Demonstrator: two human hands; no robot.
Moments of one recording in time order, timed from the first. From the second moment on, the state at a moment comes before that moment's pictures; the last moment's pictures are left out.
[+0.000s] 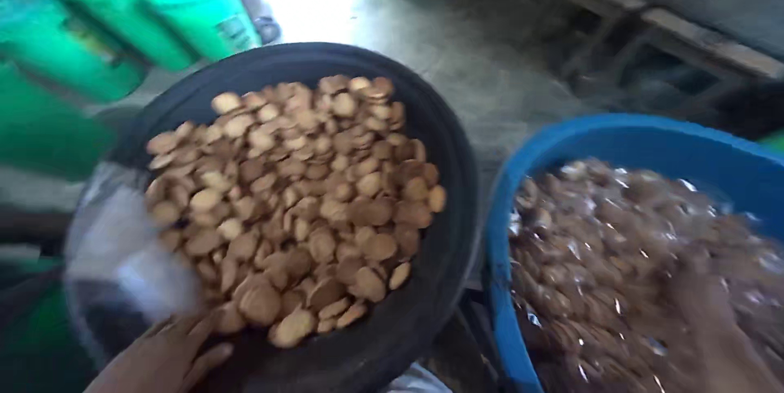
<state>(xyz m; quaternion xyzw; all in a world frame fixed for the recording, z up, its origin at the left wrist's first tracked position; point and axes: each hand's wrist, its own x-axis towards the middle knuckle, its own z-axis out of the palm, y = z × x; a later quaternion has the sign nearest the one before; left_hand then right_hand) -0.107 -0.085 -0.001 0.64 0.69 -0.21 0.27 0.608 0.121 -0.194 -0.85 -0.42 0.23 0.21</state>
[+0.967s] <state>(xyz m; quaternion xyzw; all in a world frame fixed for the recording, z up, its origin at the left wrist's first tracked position) -0.114 -0.142 0.005 0.79 0.61 0.06 0.05 0.079 0.147 -0.041 -0.46 -0.82 0.09 -0.34</state>
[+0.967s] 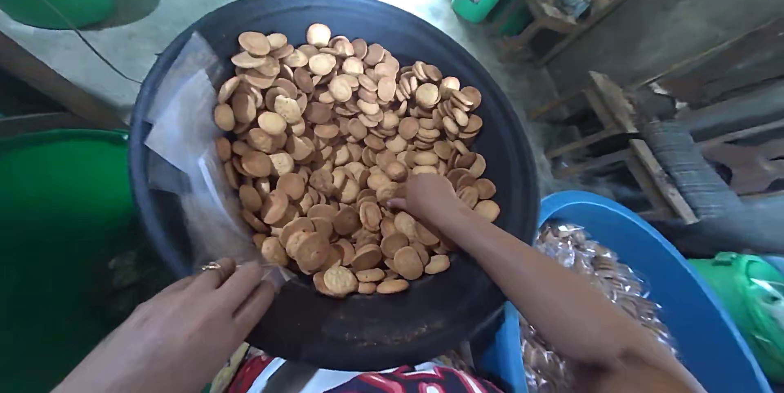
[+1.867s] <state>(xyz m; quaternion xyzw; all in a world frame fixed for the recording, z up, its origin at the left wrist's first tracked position) -0.070 -0.104 -0.024 0.52 0.60 0.59 0.16 0.099 0.125 -0.055 -0.44 -0.84 0.25 -0.19</state>
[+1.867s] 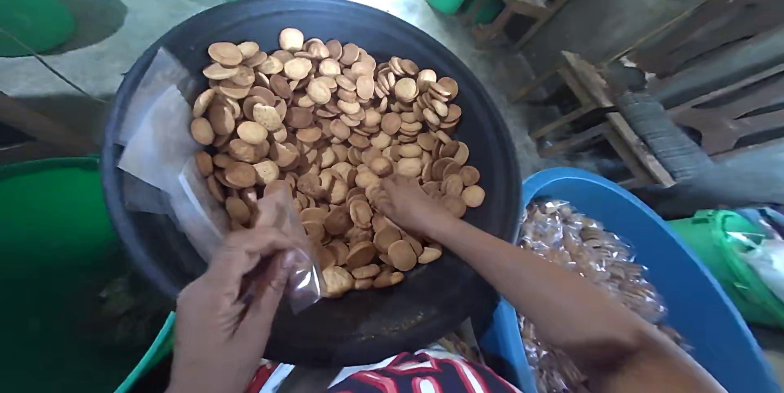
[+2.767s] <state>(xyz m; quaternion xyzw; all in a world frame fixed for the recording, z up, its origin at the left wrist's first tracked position) -0.054 -0.112 -0.052 0.54 0.59 0.59 0.11 0.104 0.145 -0.032 -0.40 -0.82 0.31 -0.26</state>
